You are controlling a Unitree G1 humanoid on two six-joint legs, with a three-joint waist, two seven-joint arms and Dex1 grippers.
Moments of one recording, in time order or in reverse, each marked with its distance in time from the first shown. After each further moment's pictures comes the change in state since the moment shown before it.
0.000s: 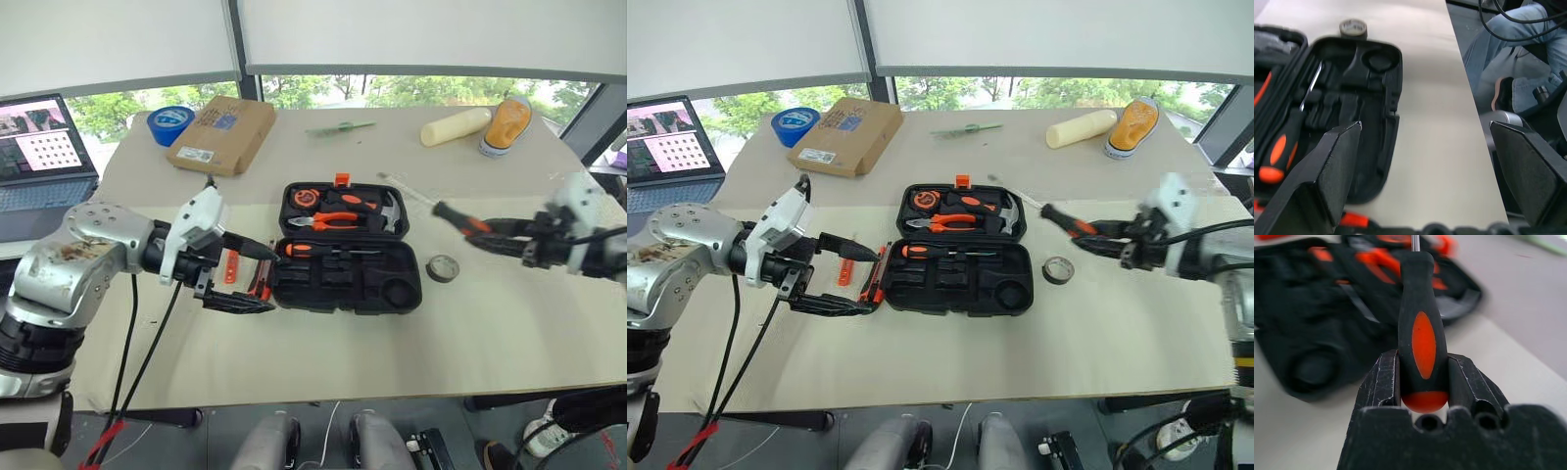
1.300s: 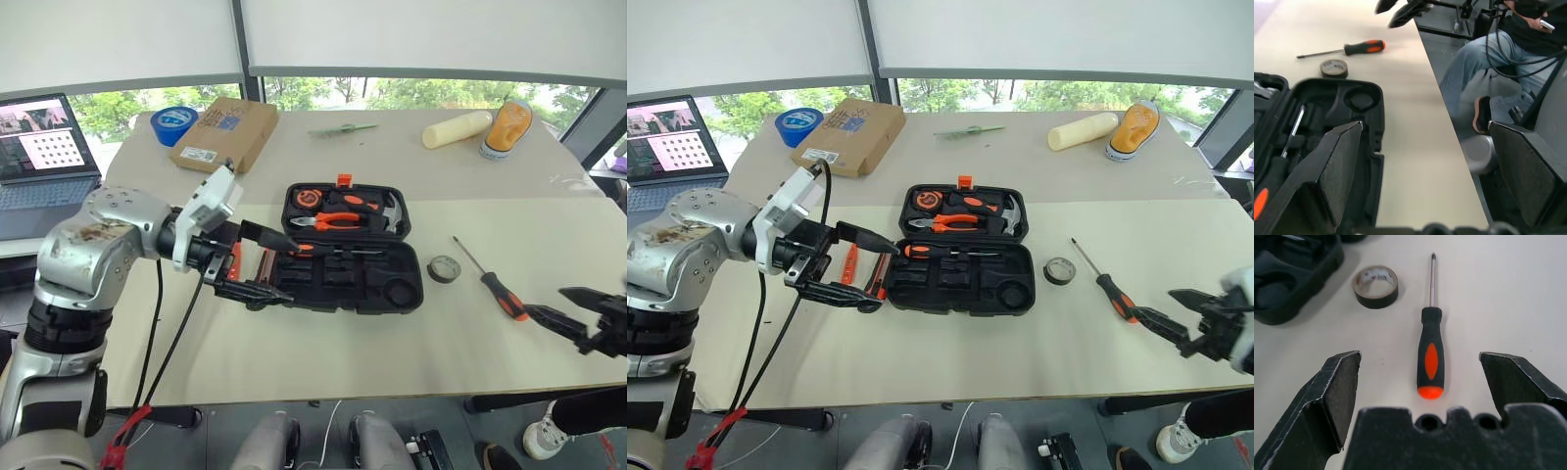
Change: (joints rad) left arm -0.112 -0.147 0.019 0.008 0.011 0.087 -0.082; right arm 0.572 0.036 -0.443 -0.121 0.084 0.198 -0.290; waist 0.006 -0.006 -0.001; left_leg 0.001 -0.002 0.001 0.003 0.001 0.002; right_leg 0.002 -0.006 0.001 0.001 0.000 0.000
